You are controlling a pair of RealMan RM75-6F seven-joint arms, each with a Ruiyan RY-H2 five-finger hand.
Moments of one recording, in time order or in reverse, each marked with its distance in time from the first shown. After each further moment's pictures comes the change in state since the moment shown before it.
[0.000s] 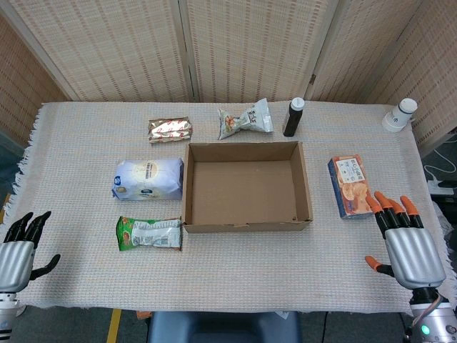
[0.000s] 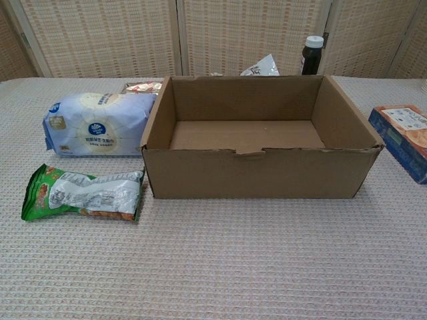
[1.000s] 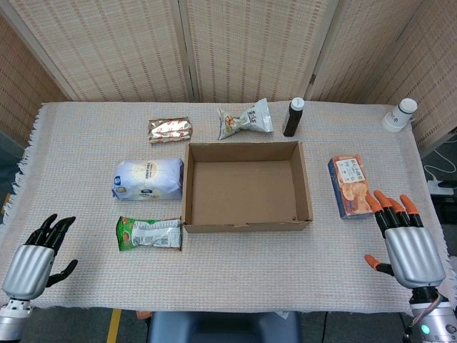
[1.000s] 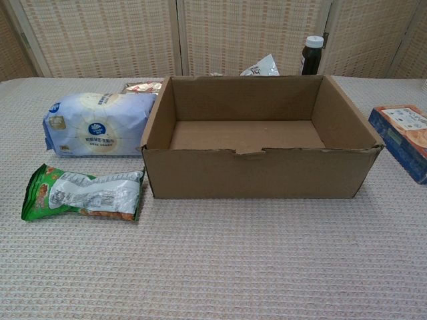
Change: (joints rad) left arm -0.003 0.039 0.045 -0.128 0.183 0.055 0.111; right arm 0.002 -0.010 0.001 0.018 -0.012 -0.001 0.012
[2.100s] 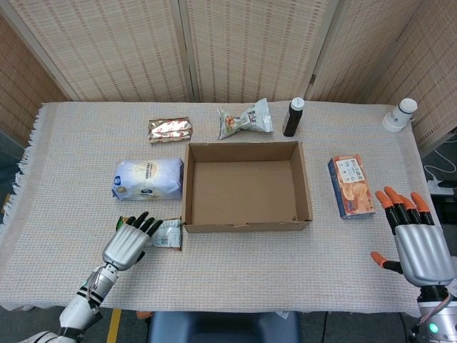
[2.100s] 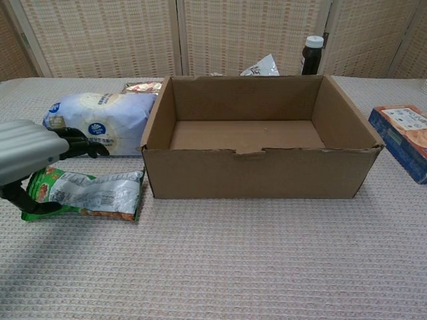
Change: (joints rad) left arm -0.341 -0.254 -0.087 -0.060 -0.330 -0.482 0.627; right arm -0.002 0.043 0.016 -0.020 0.036 0.015 0.046
